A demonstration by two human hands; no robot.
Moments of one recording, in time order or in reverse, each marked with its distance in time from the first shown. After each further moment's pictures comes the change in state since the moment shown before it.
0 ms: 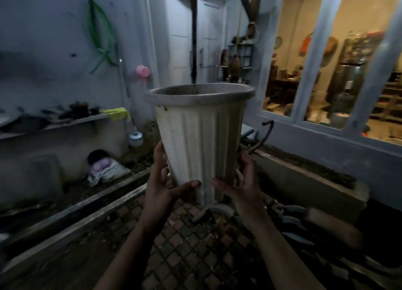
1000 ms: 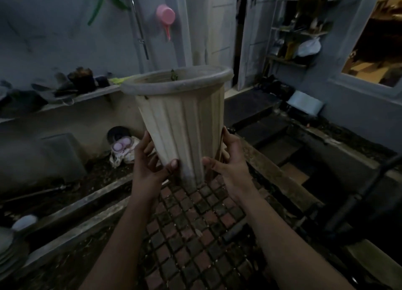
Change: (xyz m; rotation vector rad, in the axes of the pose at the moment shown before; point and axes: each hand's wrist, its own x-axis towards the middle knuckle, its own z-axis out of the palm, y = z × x) left_hand 0.431 -0.336 -0.144 0.035 0.346 -0.244; right_hand 0.478 0.359 0.167 0.395 -0.228 0.335
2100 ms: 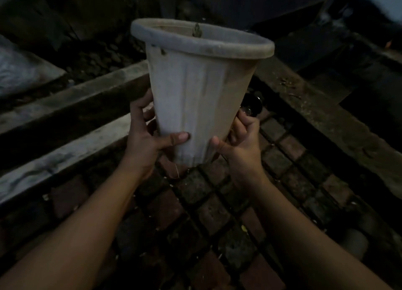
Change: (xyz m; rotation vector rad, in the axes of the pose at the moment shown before) left_hand 0.394 -0.959 -0.036 0.055 -0.118 -0.161; right_hand 0.382 0.837 -0.344 -0.099 0.278 0.098
